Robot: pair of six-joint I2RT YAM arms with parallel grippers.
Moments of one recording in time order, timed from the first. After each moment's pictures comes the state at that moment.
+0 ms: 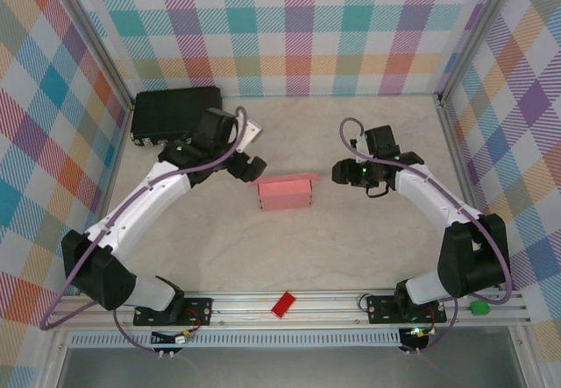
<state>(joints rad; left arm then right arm) -0.49 1.38 1.31 -0.72 -0.01 0.17 0.29 1.44 1.08 -0.62 -0.32 0.30</state>
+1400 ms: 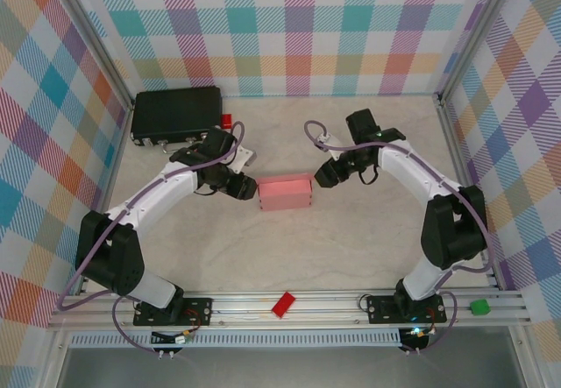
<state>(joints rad) -0.42 1.50 1.17 -0.79 0.24 0.03 0.36 1.66 1.33 -0.82 -0.57 -0.41</state>
